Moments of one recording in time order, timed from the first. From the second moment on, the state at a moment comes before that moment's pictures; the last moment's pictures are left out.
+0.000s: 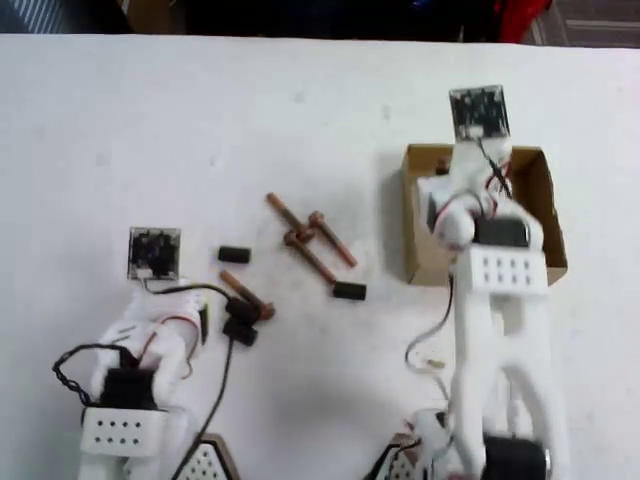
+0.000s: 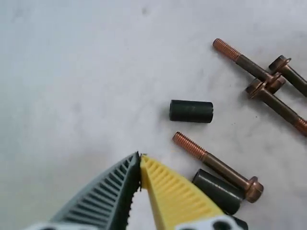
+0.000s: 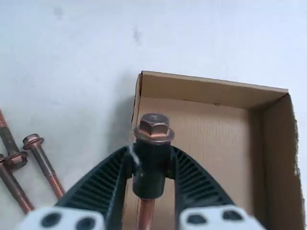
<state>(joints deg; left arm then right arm) -4.4 -85.7 90.1 50.9 3.7 0.4 -25.7 32.2 47.0 11.0</state>
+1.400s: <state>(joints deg) -5.1 -85.7 92.0 50.9 1.2 2.7 30.8 -10.8 55.4 15.9</state>
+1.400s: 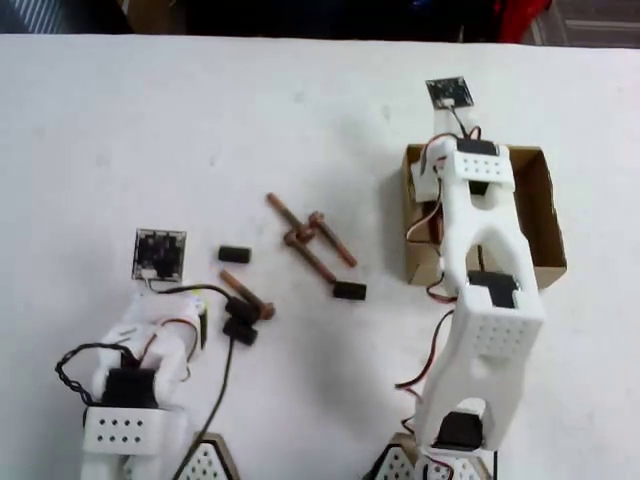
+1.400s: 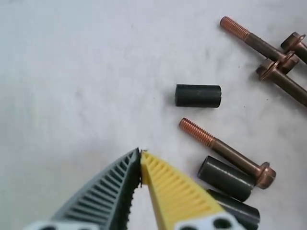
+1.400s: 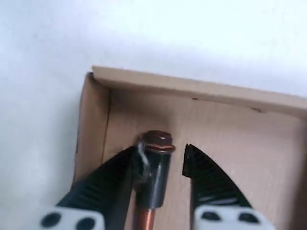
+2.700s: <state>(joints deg) -9.3 -85.7 80.9 56.9 1.2 -21.6 -16.1 -10.9 89.0 15.9</state>
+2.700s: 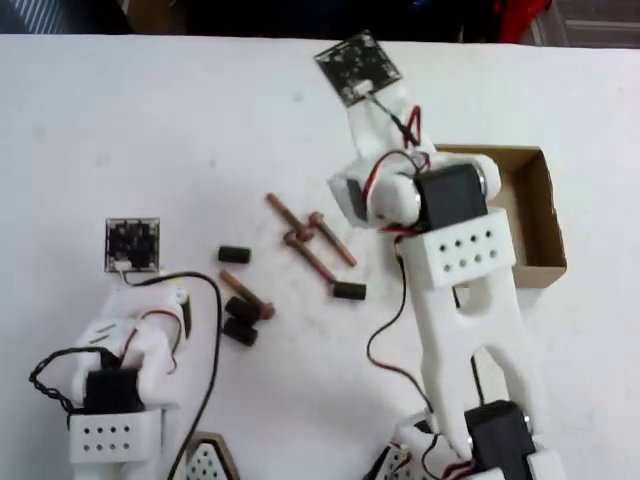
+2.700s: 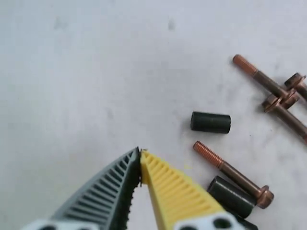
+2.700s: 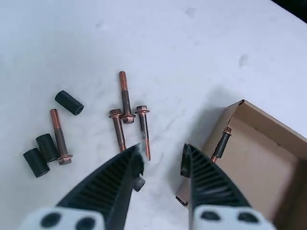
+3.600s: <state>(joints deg) -9.3 -104.3 71.5 73.4 -3.3 -25.0 -19.7 -10.9 94.9 16.5</state>
